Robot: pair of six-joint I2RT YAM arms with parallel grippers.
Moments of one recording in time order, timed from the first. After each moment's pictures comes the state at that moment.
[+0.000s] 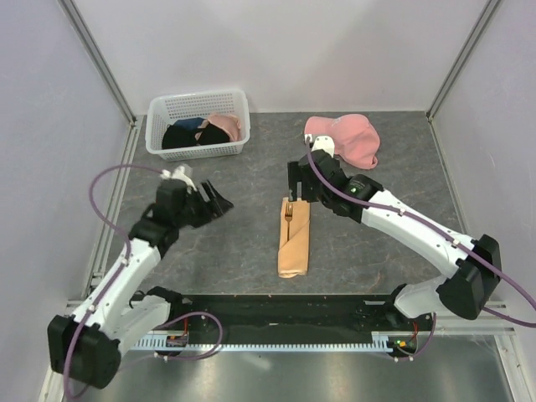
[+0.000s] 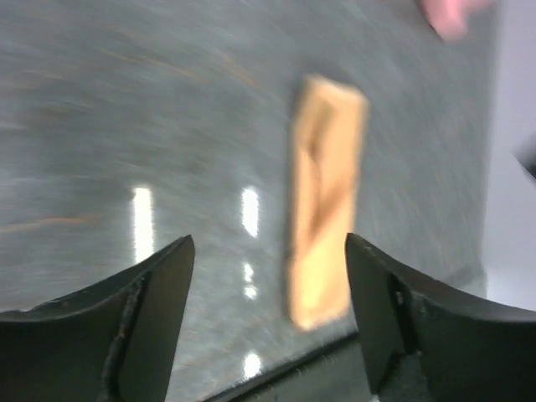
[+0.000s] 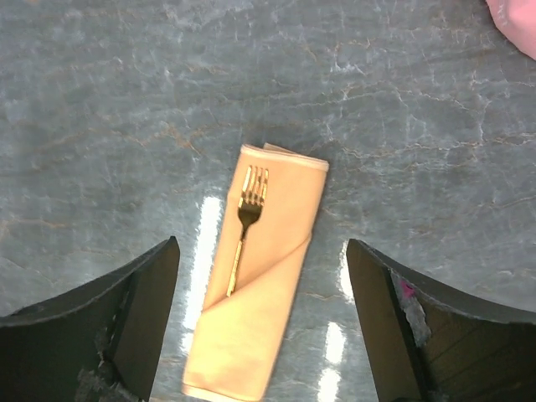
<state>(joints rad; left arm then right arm) -0.36 0.91 0.65 -0.33 0.17 -0.74 0.80 1.42 1.27 -0.59 0.40 0.53</state>
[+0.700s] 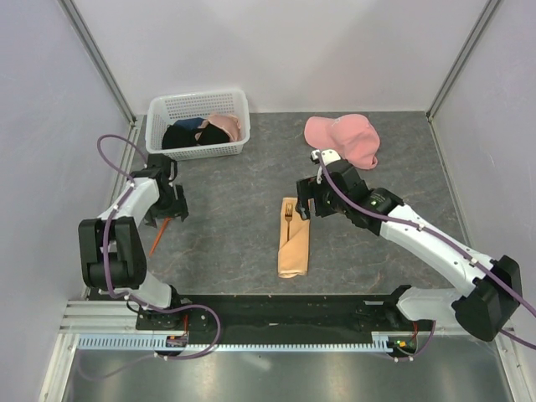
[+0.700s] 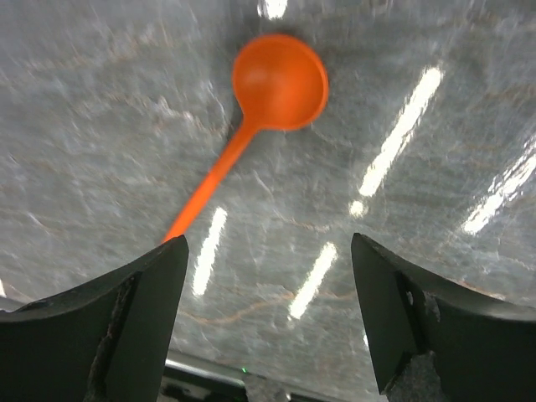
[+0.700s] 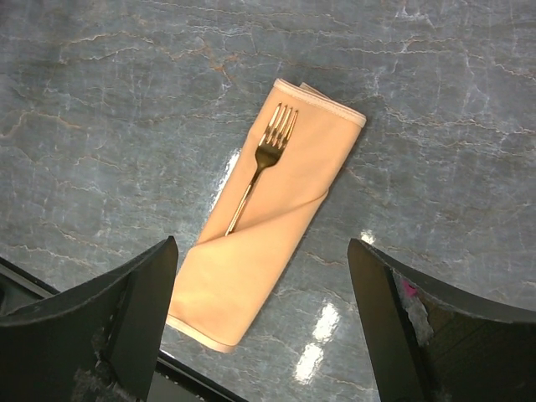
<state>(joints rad) 0.05 1.56 1.02 -0.80 -0.21 -0.24 0.71 1.25 1.07 -0.52 0.09 0.35</state>
